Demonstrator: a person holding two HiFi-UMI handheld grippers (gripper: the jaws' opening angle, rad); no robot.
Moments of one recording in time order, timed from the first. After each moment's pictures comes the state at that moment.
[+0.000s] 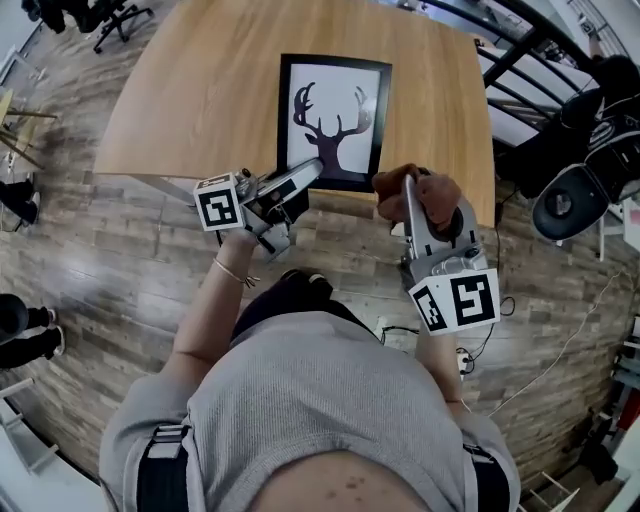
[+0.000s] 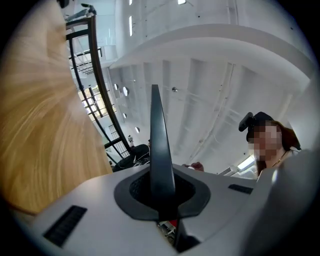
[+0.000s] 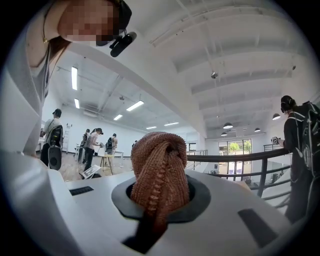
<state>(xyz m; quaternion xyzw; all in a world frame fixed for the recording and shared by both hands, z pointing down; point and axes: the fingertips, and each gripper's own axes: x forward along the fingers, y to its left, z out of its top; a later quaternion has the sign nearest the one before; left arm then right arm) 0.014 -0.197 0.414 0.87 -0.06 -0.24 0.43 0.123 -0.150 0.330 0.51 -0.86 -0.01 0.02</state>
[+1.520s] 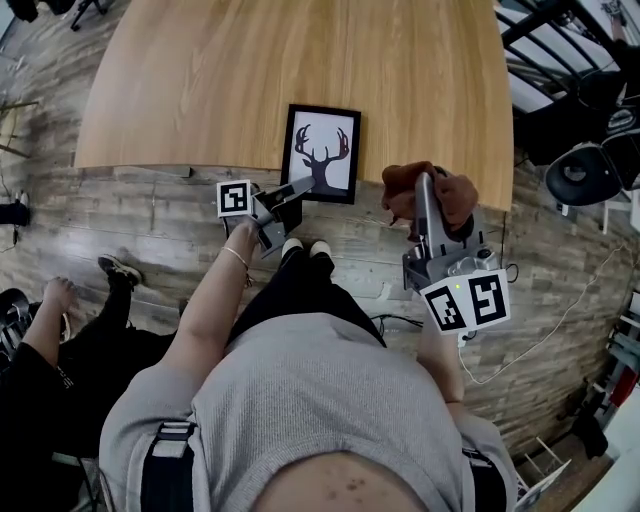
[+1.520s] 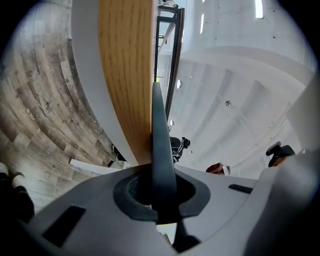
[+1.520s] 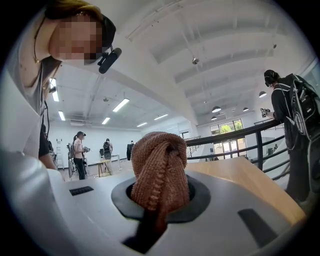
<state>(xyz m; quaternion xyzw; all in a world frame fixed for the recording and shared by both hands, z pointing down) 0.000 -0.209 0.631 0.70 -0.09 -0.17 0.68 0.127 -0.186 0.386 0.53 -0.84 0.10 -0.01</state>
